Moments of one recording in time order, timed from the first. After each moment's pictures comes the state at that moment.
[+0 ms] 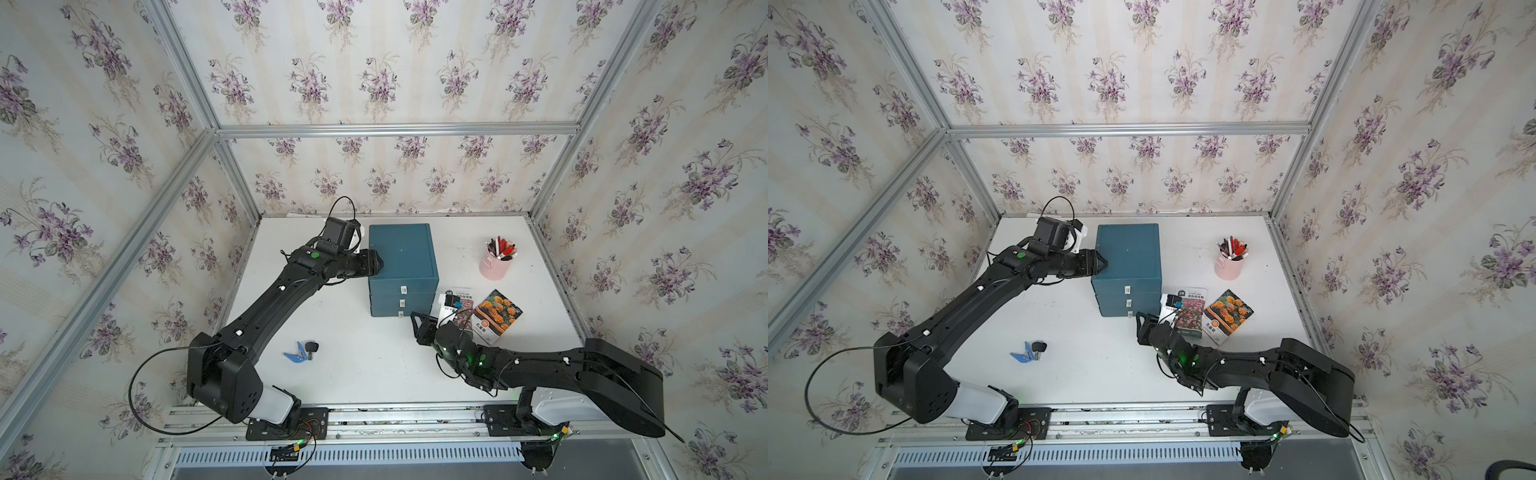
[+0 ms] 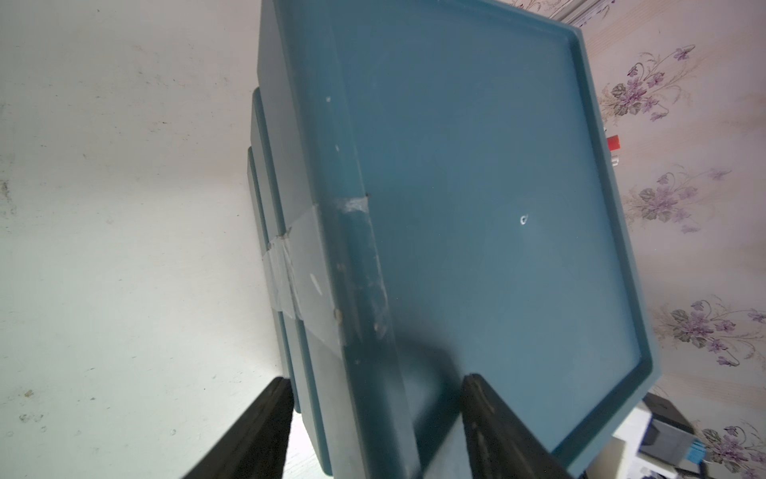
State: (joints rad) left arm -0.43 1.47 1.33 -0.69 0.24 -0.47; right arm 1.09 1.34 0.33 0.56 0.45 1.02
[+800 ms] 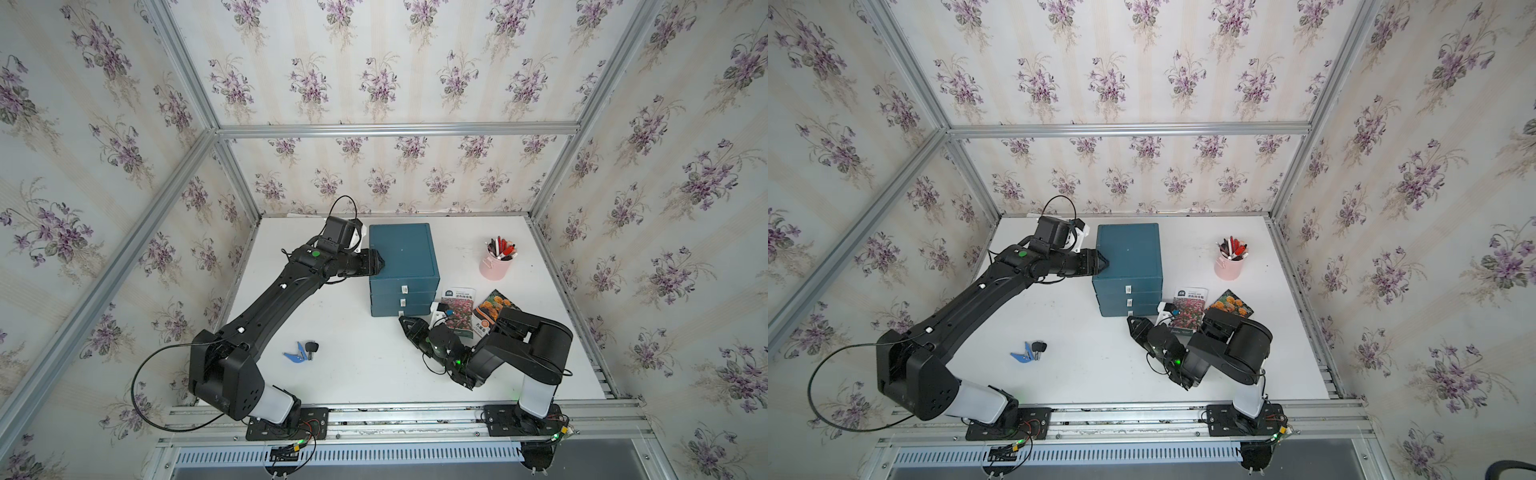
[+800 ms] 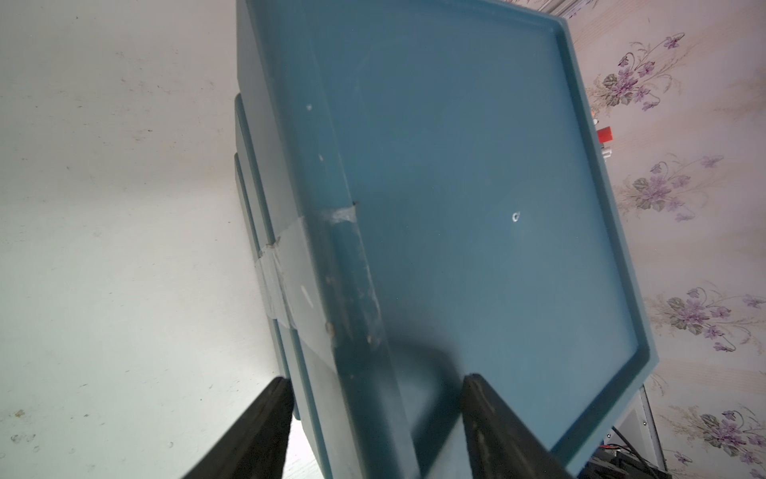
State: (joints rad) left arm -0.42 1.49 1.33 -0.68 0.27 -0.44; right arm 1.00 1.86 0.35 1.16 0.26 1.40
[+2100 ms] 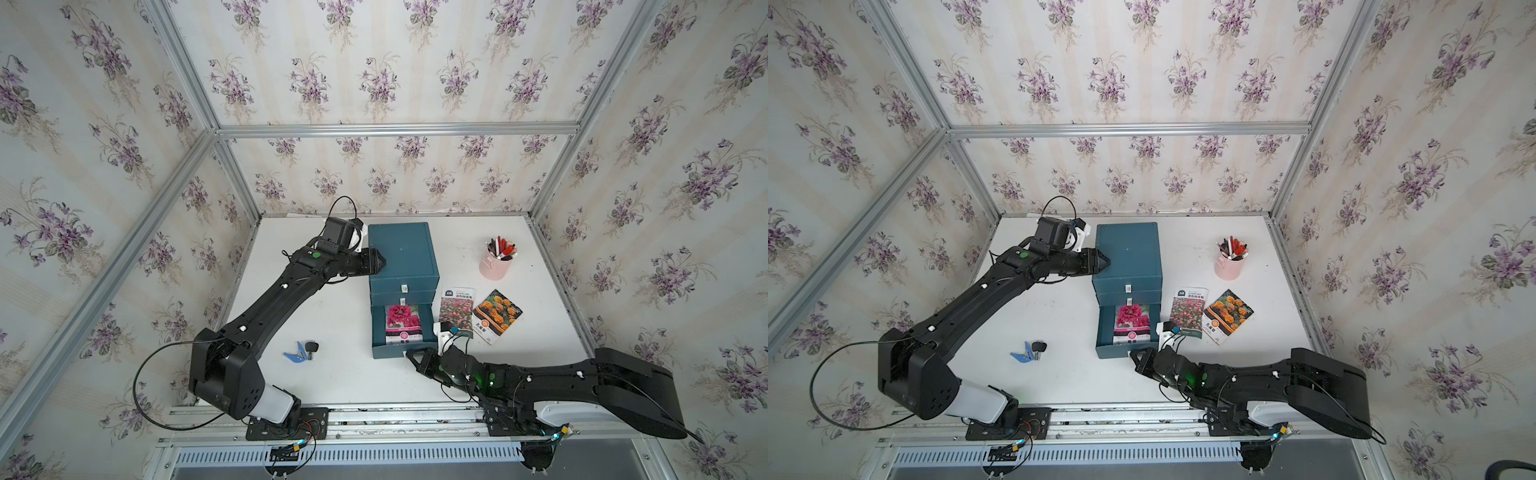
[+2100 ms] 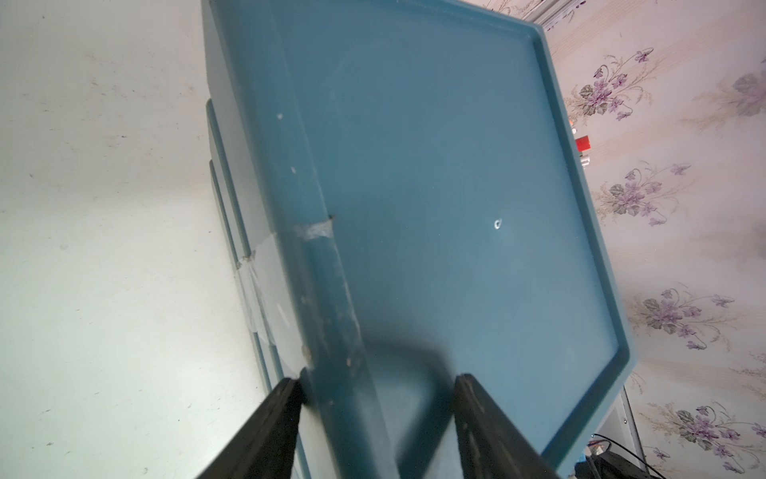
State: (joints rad) left arm -0.42 1.50 1.30 -0.62 0.31 -0.47; right arm 1.27 1.21 0.25 0.42 0.23 1.39
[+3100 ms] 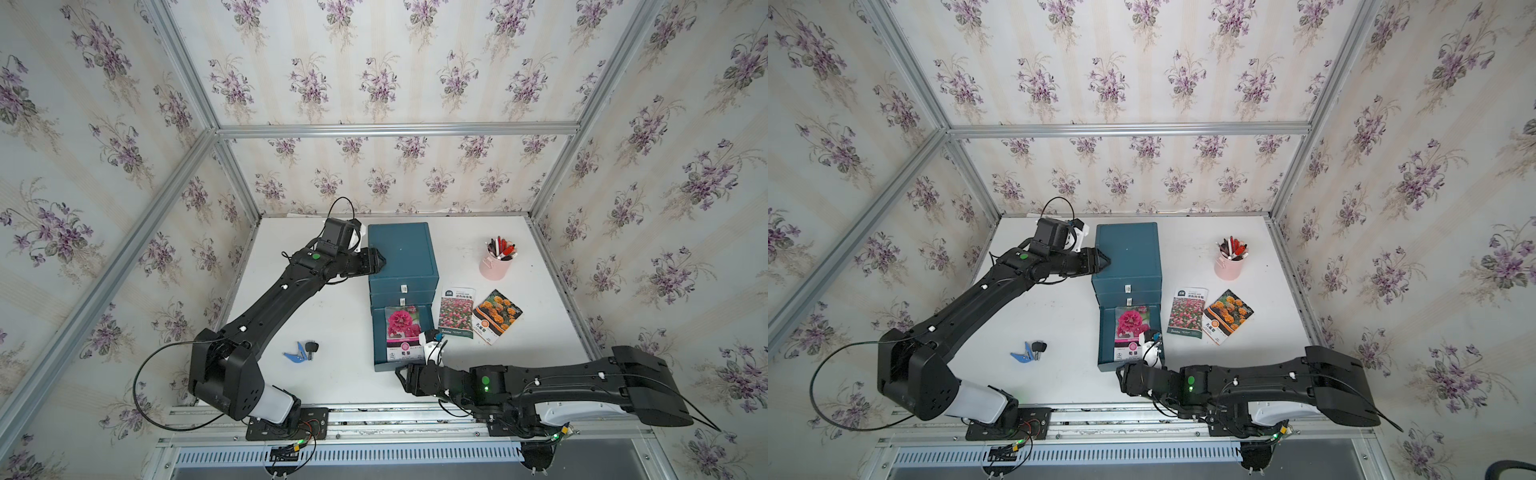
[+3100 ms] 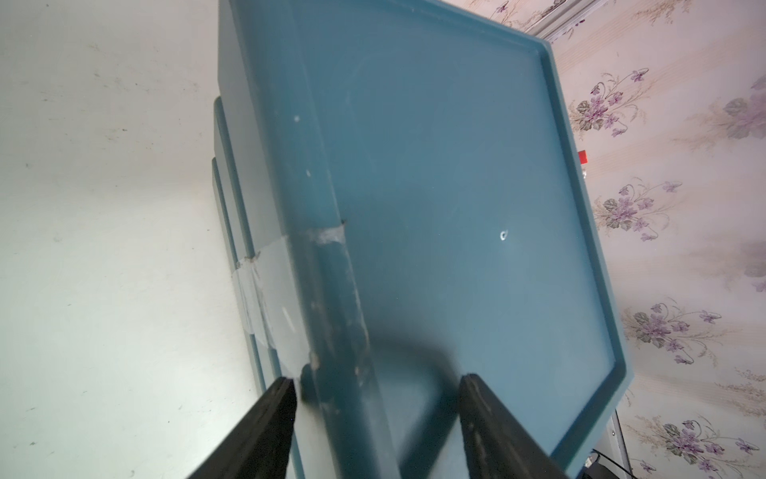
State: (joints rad) left arm -0.41 1.48 1.29 -0.61 0.31 -0.50; right arm 1.48 1.16 0.59 -0.23 0.39 1.27
